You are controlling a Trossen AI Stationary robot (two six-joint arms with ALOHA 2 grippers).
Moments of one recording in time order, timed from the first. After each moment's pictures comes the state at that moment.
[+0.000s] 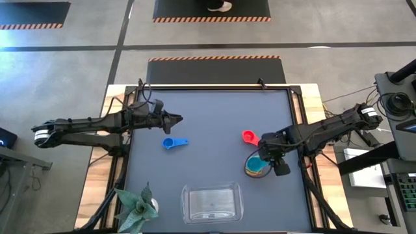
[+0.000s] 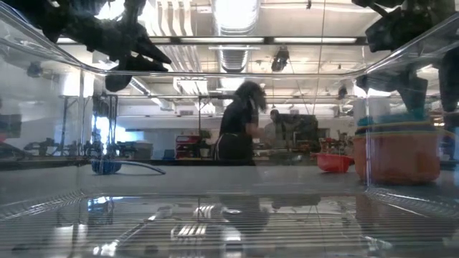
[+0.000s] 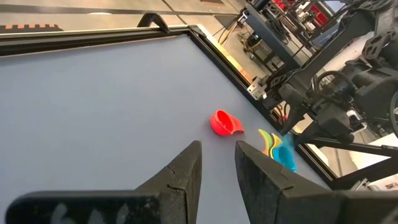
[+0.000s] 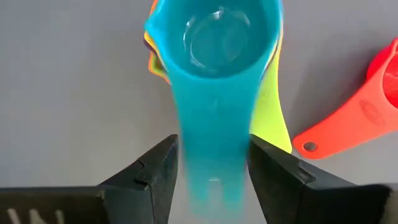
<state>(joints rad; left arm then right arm) 0.26 0.86 0.53 0.02 -0.04 -0.69 0.22 1.19 0.83 -0.95 -0.16 0.01</state>
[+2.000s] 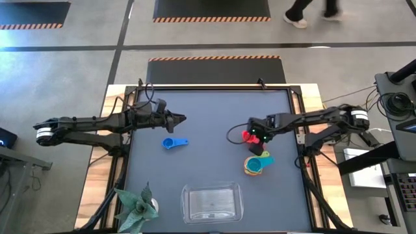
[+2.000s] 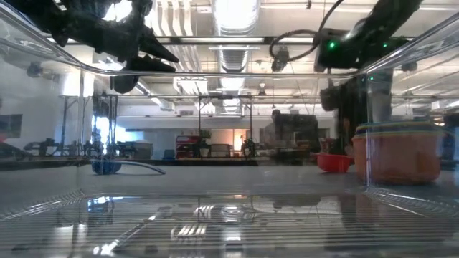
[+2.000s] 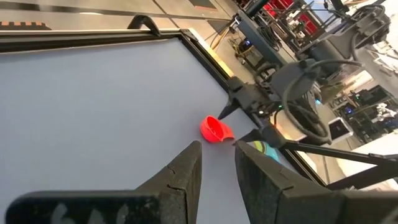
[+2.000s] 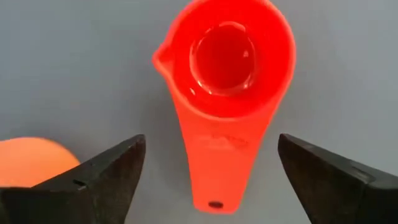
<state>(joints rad) 0.26 0.93 0.53 0.12 -0.02 -0.73 -0.18 1.38 0.71 -0.63 -0.05 0.37</state>
